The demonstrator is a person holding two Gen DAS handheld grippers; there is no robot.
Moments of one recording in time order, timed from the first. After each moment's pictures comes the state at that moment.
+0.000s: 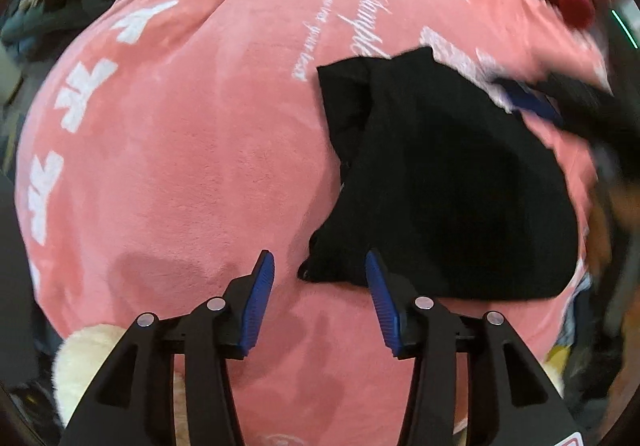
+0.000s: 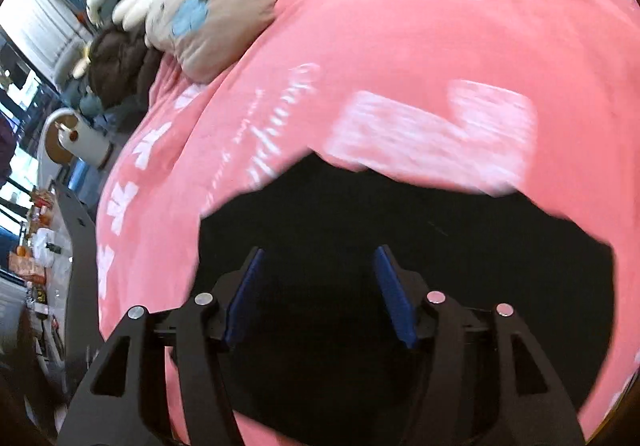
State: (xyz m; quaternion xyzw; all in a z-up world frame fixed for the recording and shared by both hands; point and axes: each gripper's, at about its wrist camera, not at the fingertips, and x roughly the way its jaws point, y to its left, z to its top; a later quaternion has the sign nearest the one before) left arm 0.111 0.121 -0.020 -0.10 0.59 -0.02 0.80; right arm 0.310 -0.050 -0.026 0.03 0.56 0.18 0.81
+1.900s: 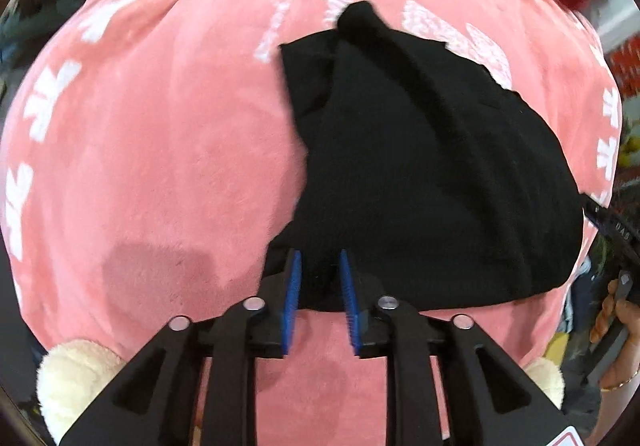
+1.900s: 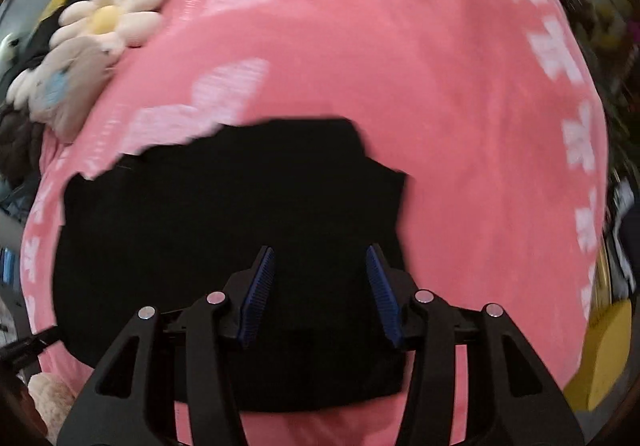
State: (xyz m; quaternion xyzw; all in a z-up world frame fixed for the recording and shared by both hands) left arm 0.140 0.086 -0.041 -0.10 0.61 -0.05 0.79; right arm 0.195 -0.294 -0.032 0.09 0.51 -0.06 0.85
